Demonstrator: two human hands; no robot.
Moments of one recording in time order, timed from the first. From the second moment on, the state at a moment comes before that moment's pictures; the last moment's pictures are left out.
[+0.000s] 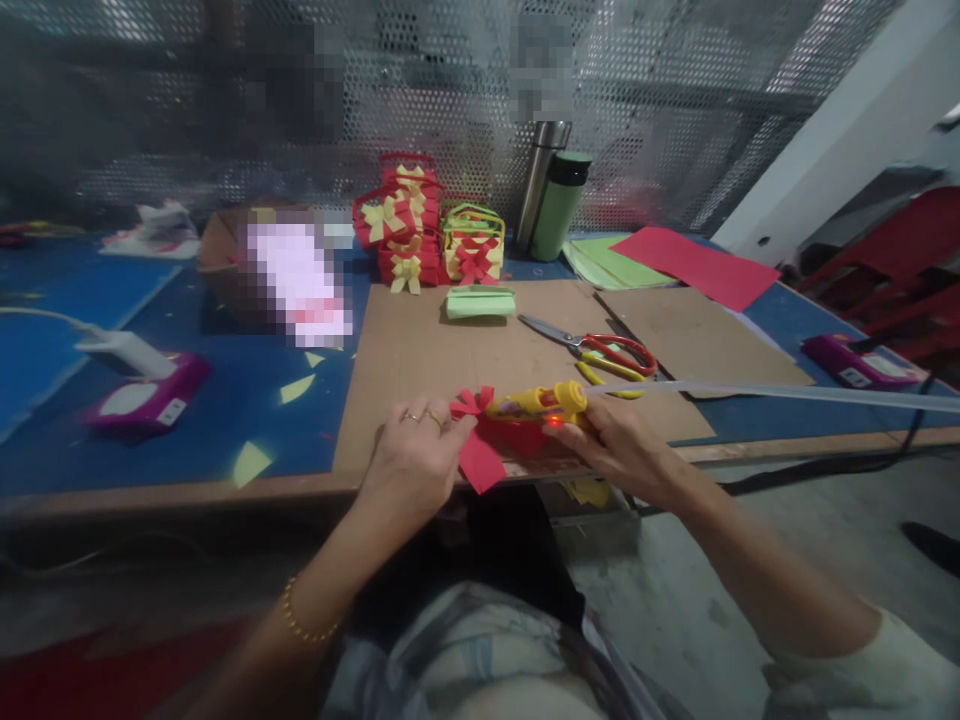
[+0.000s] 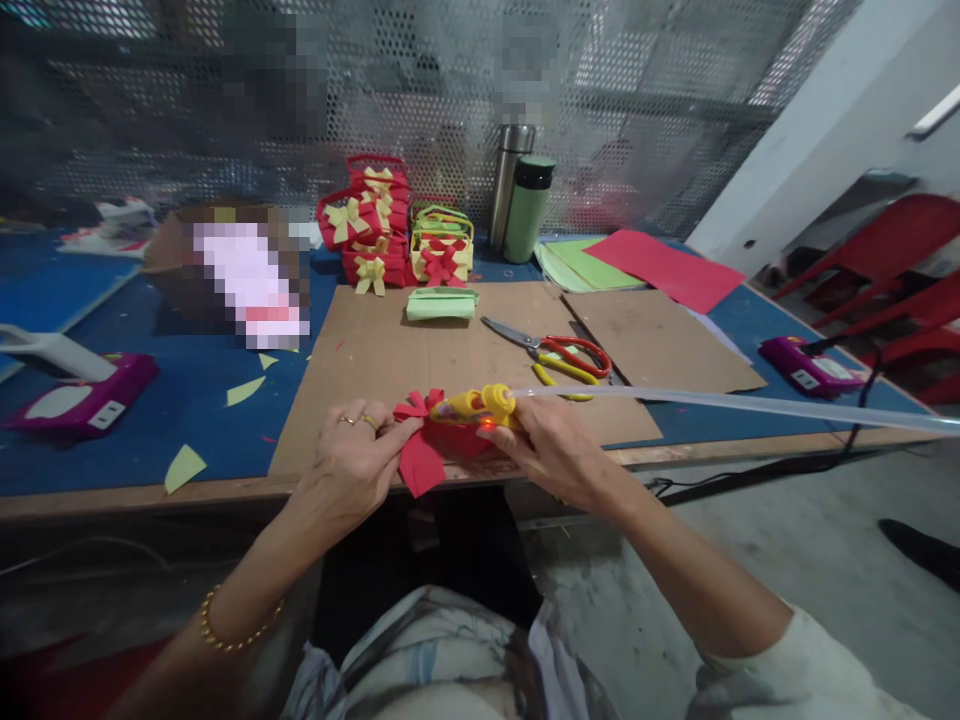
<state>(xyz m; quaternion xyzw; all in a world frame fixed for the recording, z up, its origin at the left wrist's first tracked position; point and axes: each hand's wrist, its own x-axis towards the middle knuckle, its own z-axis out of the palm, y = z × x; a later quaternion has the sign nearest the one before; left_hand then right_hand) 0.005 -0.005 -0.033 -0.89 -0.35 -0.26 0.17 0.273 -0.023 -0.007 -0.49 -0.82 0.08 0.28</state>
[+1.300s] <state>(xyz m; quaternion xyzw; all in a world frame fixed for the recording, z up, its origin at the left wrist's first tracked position) 0.003 -0.009 -0.028 -0.88 -0.34 -0.30 0.13 0.276 -0.024 -0.007 -0.49 -0.82 0.06 0.28</state>
